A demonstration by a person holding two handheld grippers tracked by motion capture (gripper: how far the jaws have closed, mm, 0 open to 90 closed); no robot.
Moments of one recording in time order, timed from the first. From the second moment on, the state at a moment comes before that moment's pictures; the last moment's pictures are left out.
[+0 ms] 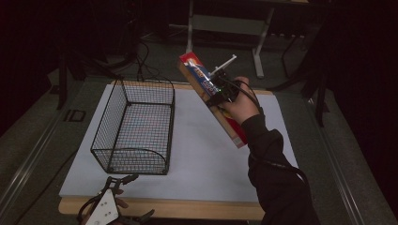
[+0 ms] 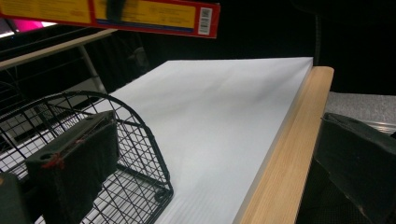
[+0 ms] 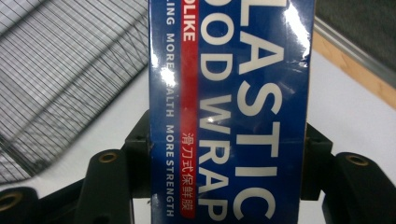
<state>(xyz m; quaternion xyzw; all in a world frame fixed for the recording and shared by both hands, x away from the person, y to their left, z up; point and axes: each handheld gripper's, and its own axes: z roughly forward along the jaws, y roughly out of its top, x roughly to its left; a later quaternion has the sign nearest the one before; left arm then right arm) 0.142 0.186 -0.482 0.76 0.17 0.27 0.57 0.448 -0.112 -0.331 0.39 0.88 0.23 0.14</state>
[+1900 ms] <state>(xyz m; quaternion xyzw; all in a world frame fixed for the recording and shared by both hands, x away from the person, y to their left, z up) 0.140 0.190 -0.481 0.76 0.16 0.26 0.58 0.406 0.092 -0.346 0.35 0.81 0.44 0.13</state>
